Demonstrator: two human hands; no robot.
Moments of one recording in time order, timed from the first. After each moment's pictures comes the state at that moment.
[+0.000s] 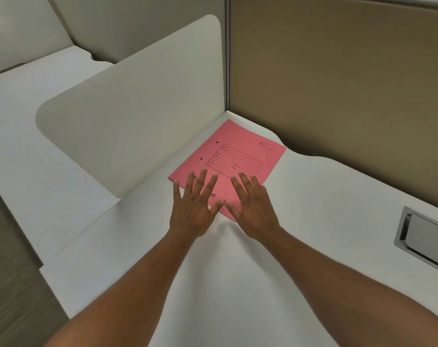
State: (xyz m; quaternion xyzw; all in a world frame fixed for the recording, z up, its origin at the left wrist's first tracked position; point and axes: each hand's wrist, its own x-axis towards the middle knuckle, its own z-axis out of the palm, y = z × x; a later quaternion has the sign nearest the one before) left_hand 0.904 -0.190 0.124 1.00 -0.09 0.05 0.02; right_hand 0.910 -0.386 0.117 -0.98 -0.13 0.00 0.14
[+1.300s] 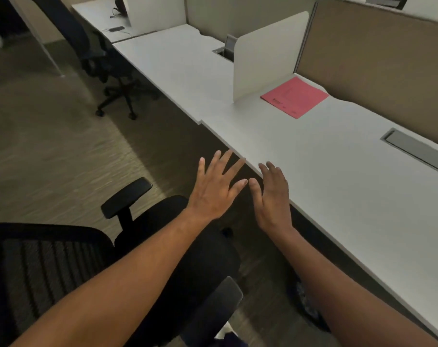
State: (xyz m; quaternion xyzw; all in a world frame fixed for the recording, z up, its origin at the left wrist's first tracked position) left_hand 0.189 -0.050 0.330 0.99 -0.05 0.09 0.08; right_hand 0.205 -0.223 0.298 -0.93 -0.10 -0.08 0.34
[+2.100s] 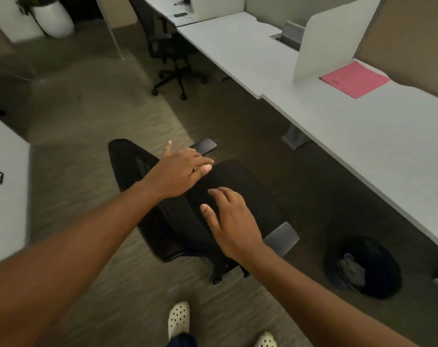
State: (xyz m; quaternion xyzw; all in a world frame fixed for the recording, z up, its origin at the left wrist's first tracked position) left_hand -0.102 0.181 0.387 1.00 -0.02 -0.01 0.06; right_hand -0.132 -0.034 0.342 -0.89 -0.32 0.04 0.32
